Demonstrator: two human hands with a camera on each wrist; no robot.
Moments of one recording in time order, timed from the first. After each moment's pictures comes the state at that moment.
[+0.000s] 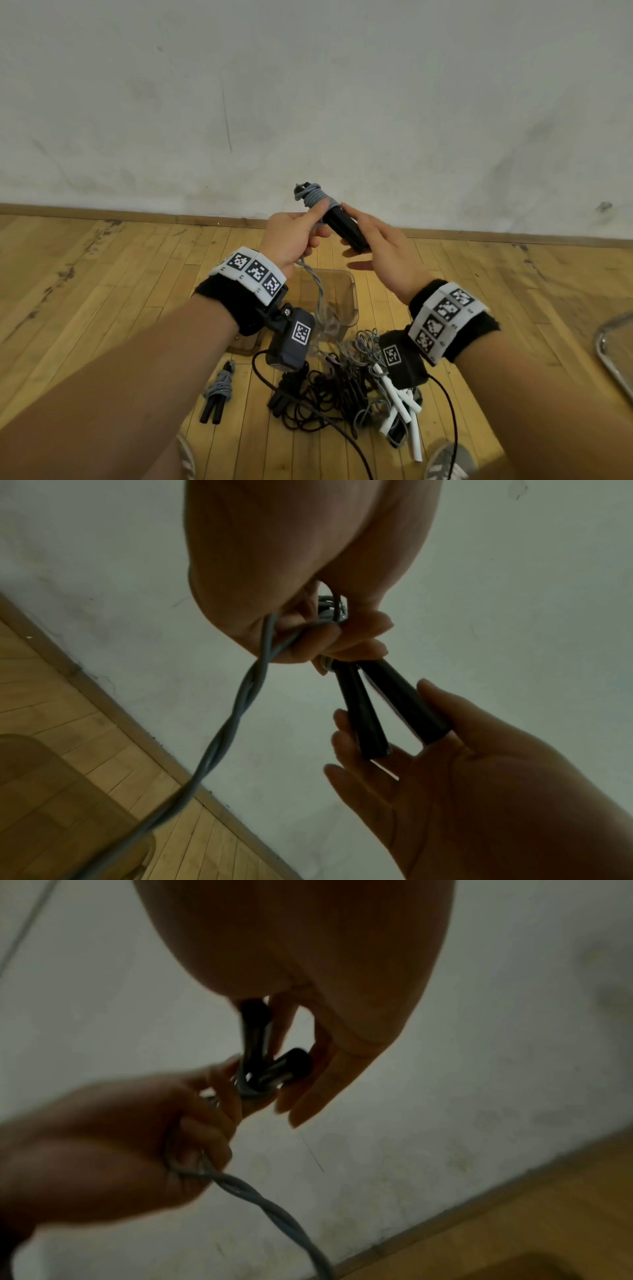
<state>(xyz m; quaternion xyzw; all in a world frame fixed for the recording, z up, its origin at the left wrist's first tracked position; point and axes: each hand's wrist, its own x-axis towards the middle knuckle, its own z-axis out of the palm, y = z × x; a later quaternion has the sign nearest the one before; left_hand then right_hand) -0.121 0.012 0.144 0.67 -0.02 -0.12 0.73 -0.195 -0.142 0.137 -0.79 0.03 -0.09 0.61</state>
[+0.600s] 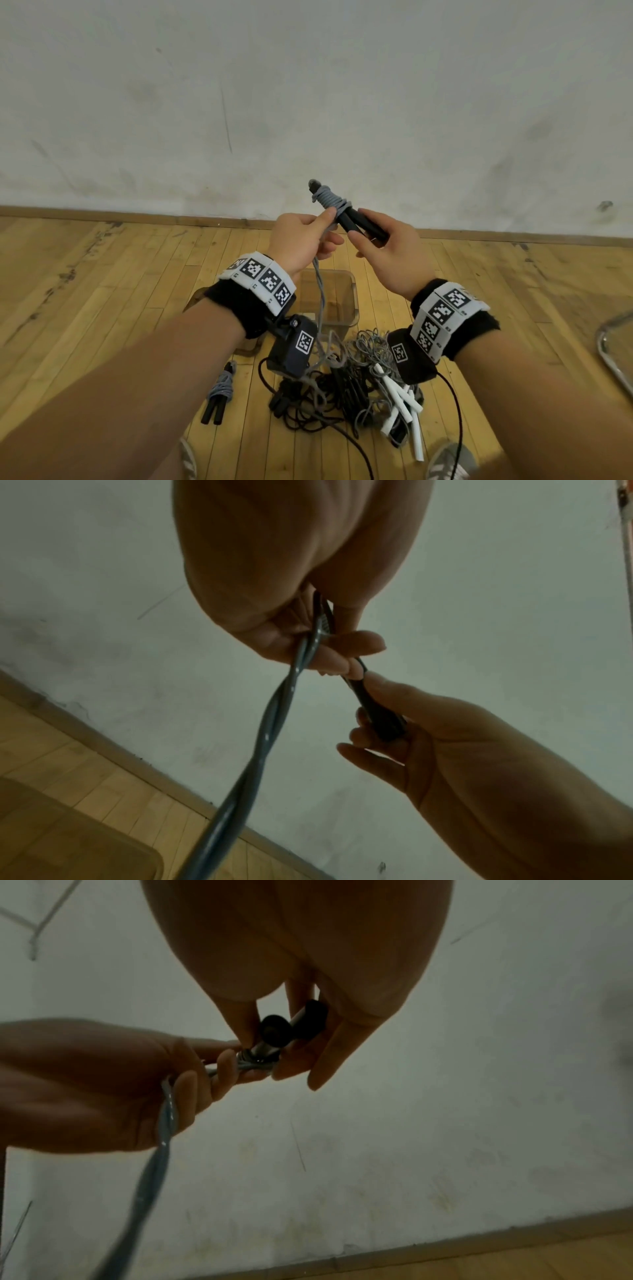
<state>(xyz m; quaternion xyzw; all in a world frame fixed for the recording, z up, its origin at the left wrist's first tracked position) -0.132 0.004 0.143 0.69 -0.07 -0.11 0.71 -0.190 -0.156 0.130 -0.86 0.02 -0.18 0.47</state>
